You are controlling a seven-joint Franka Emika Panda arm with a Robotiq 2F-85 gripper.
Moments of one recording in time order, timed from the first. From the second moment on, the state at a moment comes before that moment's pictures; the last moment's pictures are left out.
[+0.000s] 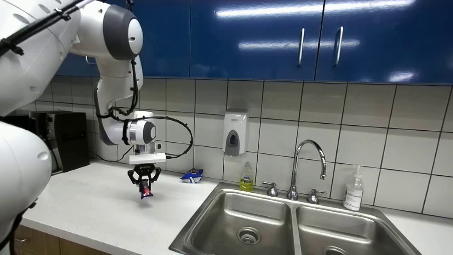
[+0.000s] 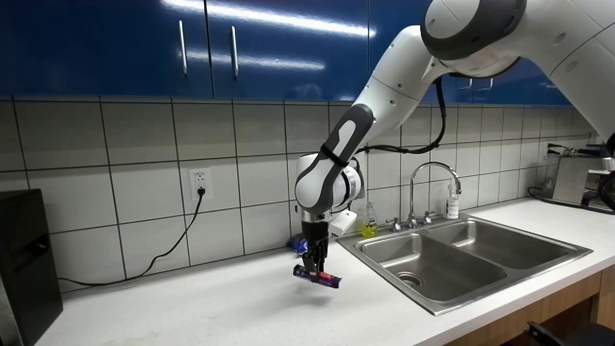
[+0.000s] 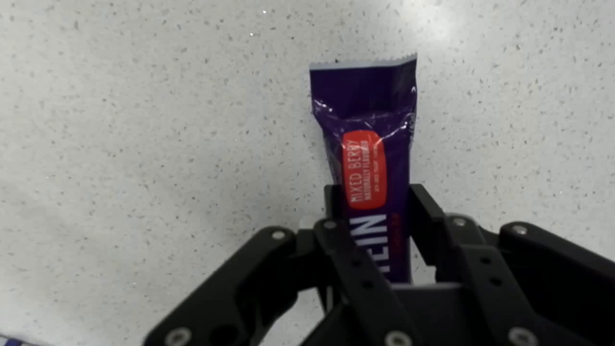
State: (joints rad) arm 0.16 0.60 0.17 -1.95 -0.18 2.52 -0.37
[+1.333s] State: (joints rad) arm 0.19 0.45 -0.05 -2.17 -0.12 2.76 0.25
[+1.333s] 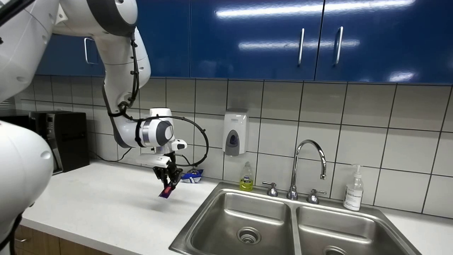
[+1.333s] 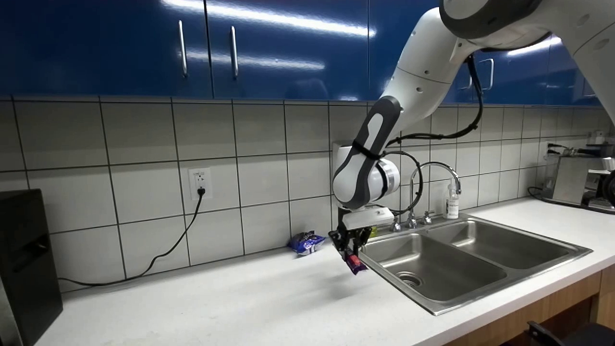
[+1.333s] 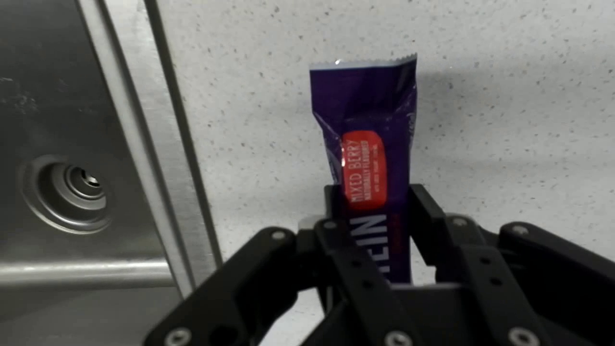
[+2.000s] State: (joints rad) arm 0.11 0.38 -0.16 -2.28 -0.06 2.80 0.30
